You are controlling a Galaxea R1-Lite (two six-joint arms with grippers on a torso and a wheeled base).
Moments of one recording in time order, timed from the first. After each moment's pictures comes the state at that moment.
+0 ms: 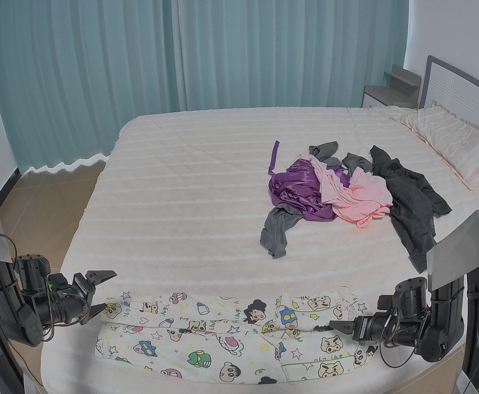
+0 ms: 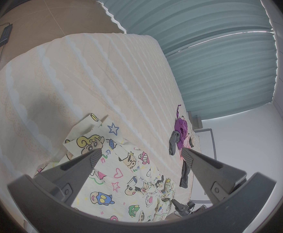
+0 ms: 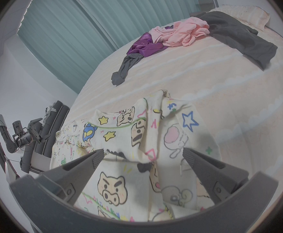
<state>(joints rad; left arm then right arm) 0.18 2.12 -0.14 -1.38 -0.54 -0.93 0.33 2.37 -0.10 -1.55 0.16 0.46</state>
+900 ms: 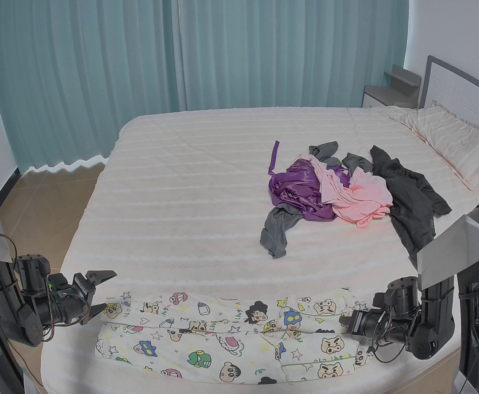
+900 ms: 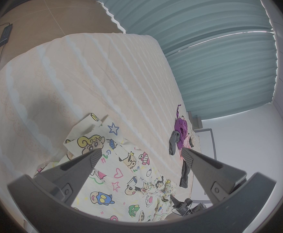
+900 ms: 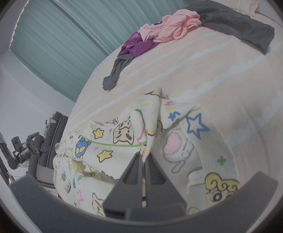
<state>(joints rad) 0.18 2.12 -0.14 -1.38 -0.54 -0.93 0.31 2.45 -0.19 -1.55 0.16 0.57</state>
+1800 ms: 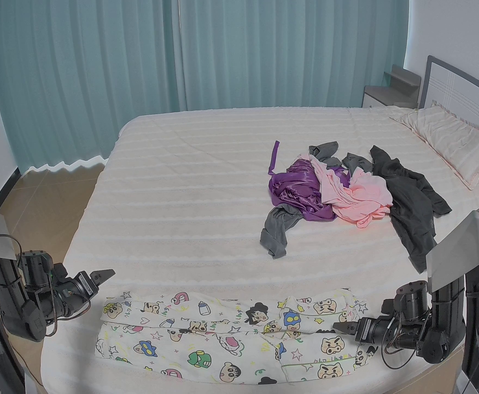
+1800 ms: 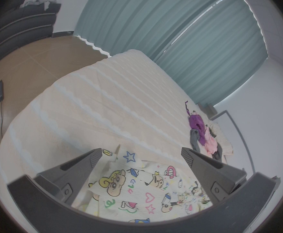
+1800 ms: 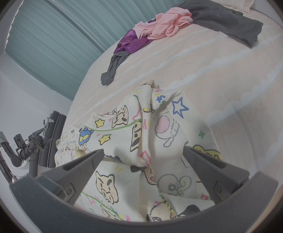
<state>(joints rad) 0.17 2.15 -0.20 -1.38 -0.38 -0.59 0.32 2.39 -0.07 -1.55 0.16 0.59</state>
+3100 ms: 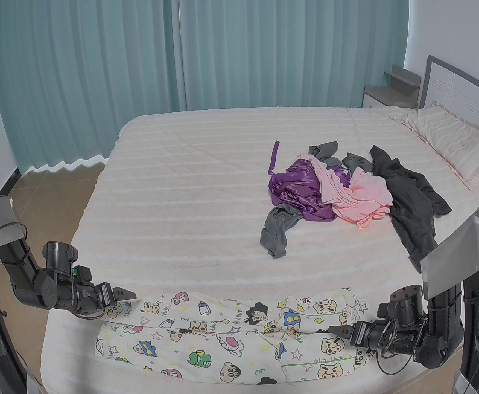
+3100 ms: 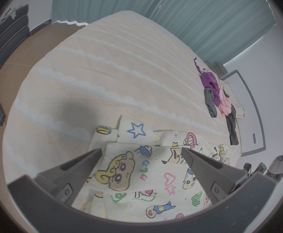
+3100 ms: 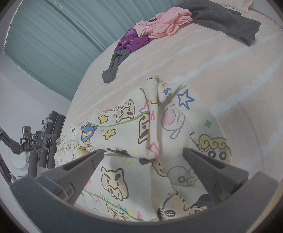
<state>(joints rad) 0.12 2.16 -0.54 -0.66 -0.41 -0.28 0.39 2.38 -0.06 -1.55 0.09 0.64</state>
